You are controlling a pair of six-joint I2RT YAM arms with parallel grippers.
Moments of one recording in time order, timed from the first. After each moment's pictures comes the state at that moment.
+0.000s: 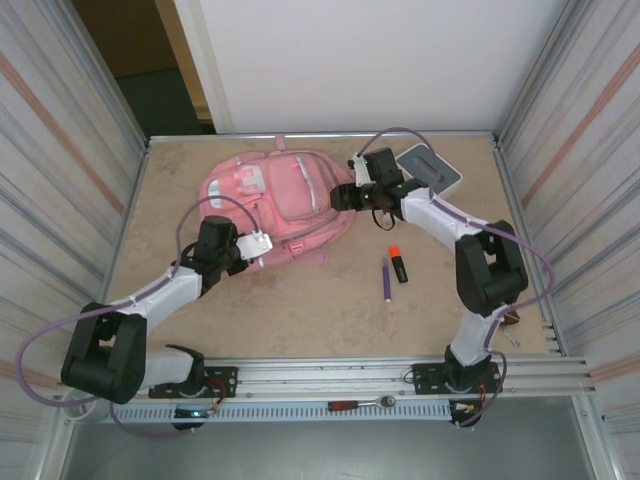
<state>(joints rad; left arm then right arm) -0.30 1.26 0.57 -0.04 0.06 0.95 0.49 1.76 1.32 -0.32 -0.22 0.25</state>
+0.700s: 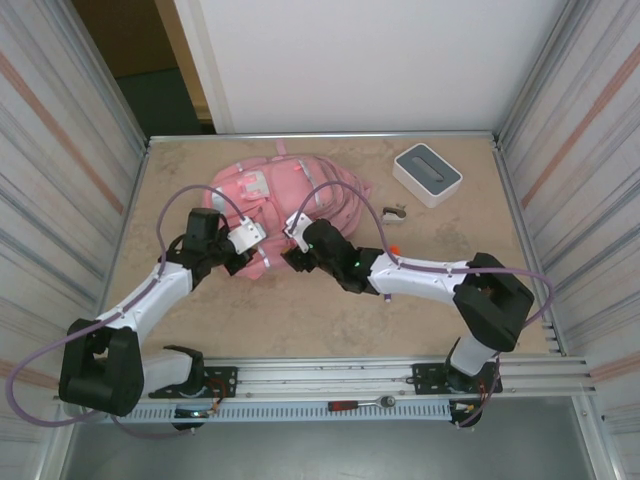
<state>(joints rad) -0.24 1.20 0.67 -0.25 0.32 0.73 1.00 1.65 1.00 0.12 0.31 -0.06</state>
